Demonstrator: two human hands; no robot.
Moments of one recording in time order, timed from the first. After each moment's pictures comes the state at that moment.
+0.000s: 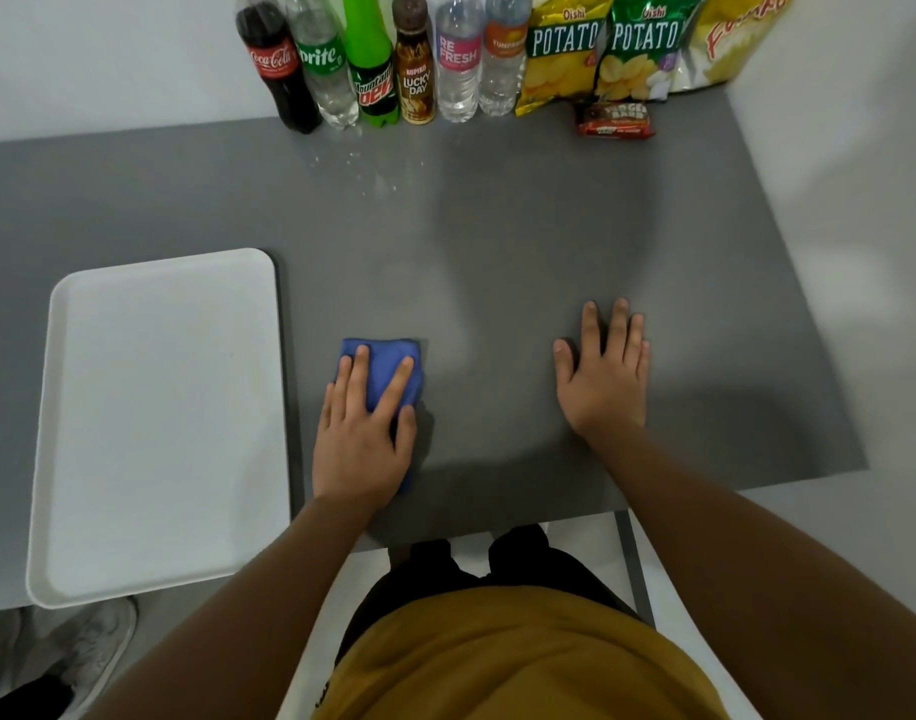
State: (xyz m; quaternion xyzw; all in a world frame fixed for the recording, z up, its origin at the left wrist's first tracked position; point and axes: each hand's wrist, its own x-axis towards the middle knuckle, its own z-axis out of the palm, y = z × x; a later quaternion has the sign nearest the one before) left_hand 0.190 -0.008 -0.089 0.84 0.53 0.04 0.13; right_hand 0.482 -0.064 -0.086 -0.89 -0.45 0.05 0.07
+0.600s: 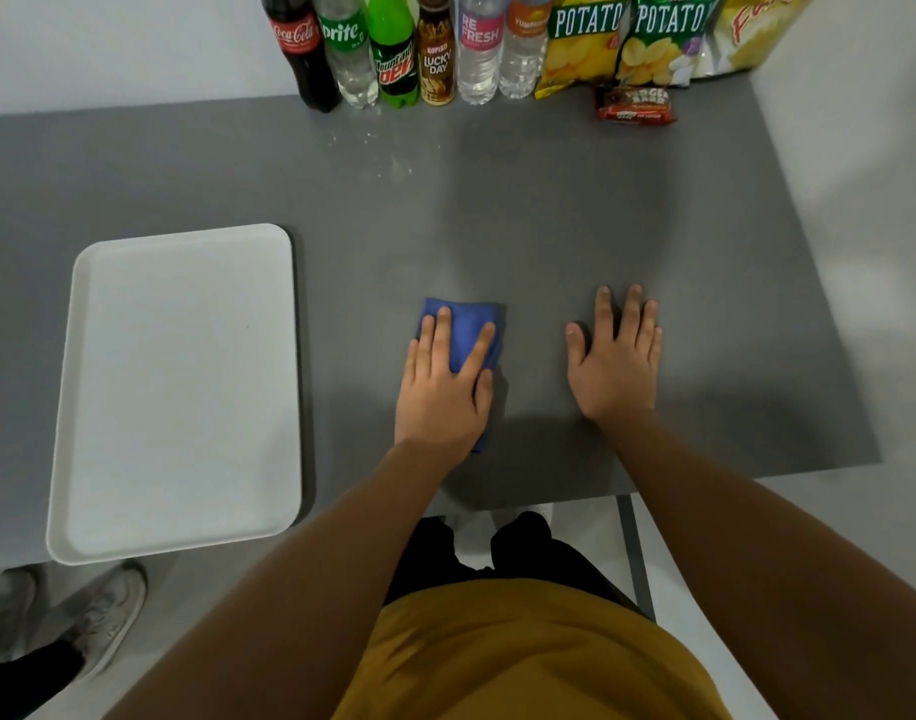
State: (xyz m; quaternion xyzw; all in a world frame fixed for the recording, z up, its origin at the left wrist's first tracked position) left_hand 0.267 -0.018 -0.089 0.86 0.49 0.04 0.13; right_hand 0.484 -0.063 -0.087 -0.89 -0.45 0.07 0.06
